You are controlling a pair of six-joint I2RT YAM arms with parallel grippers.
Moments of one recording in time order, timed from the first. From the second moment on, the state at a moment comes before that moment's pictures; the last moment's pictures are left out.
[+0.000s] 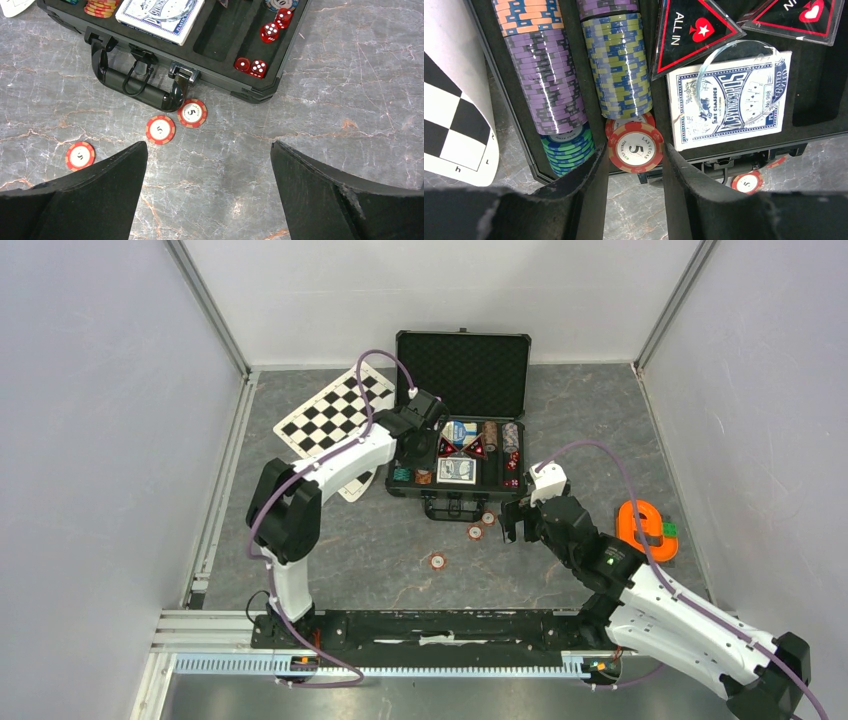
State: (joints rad) left arm -0.66 1.89 1.53 -0.70 -0.16 -0.42; right arm 0.80 0.70 0.53 -0.33 0.38 0.25
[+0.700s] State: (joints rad) left arm -0.65 1.94 1.58 -0.76 -0.15 -0.40; right arm 0.80 0.71 0.53 -0.33 0.38 0.25
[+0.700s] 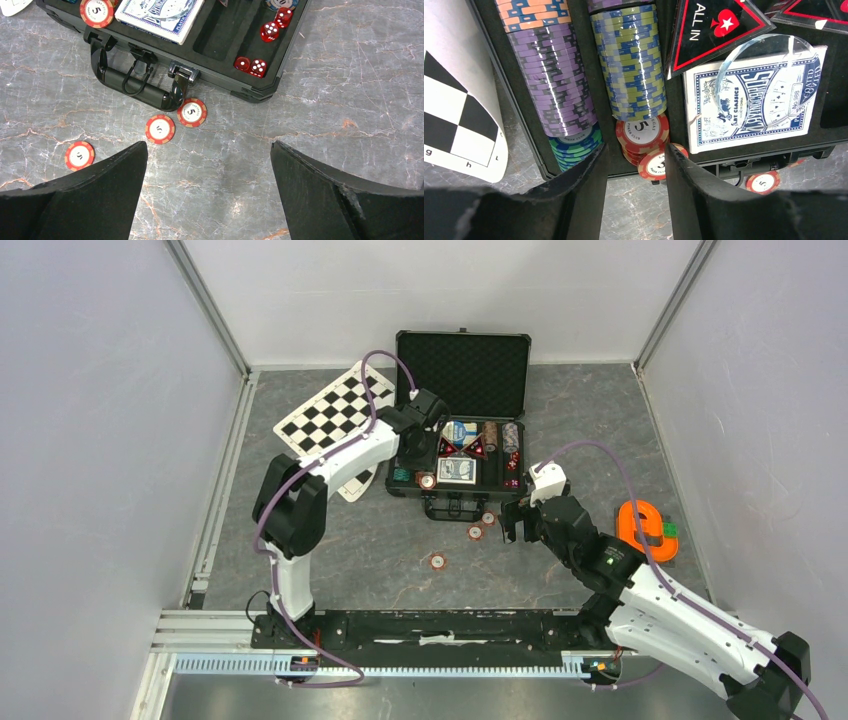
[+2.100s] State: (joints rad) left arm -1.09 1.41 0.85 -0.56 -0.21 -0.59; right arm 0.80 0.72 0.53 -0.34 0.35 0.26
